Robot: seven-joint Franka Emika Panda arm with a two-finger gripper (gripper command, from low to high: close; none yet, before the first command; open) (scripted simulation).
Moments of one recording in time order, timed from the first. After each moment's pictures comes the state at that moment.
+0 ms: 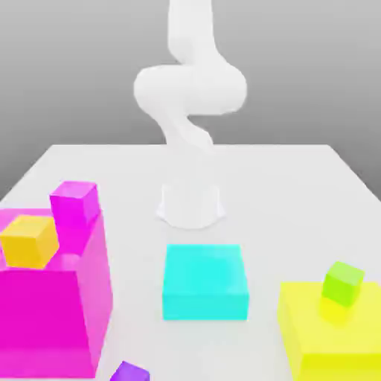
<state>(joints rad) 0.03 -0.71 -0.03 -2.30 -0.01 2.33 0.71</state>
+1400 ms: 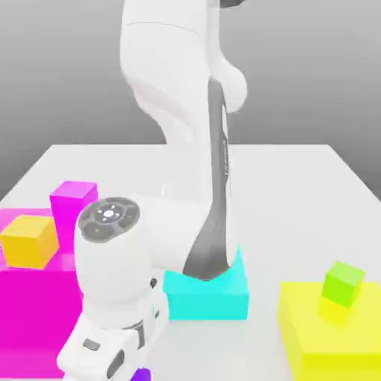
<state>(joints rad) 0.00 0.50 -0.14 -2.27 0.18 2.75 -0.66</state>
